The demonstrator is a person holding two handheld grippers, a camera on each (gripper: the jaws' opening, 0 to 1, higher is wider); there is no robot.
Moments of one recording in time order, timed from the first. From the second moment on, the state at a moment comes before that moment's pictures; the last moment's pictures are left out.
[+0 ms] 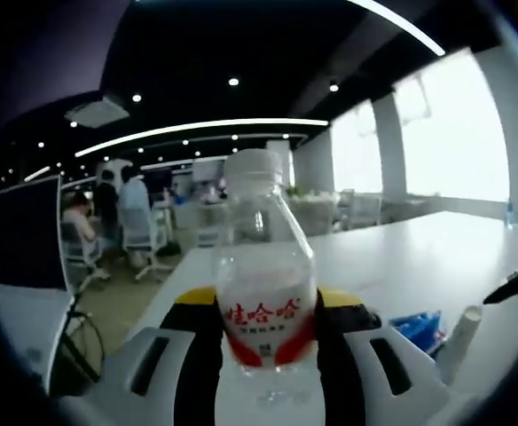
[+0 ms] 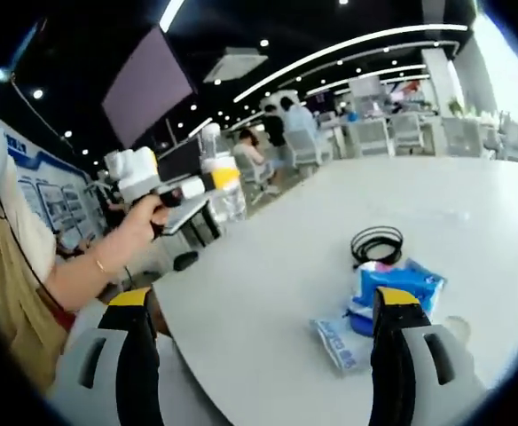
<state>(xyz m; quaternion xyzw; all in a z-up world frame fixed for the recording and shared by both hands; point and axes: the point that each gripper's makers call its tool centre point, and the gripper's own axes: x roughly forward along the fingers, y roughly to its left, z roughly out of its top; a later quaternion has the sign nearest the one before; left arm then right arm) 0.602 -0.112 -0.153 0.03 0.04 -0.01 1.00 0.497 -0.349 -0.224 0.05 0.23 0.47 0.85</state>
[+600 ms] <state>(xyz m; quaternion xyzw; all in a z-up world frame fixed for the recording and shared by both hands) 0.685 -0.081 -0.192 0.04 0.04 0.01 1.00 0.528 -0.363 -0.275 0.05 0.27 0.42 0.87</state>
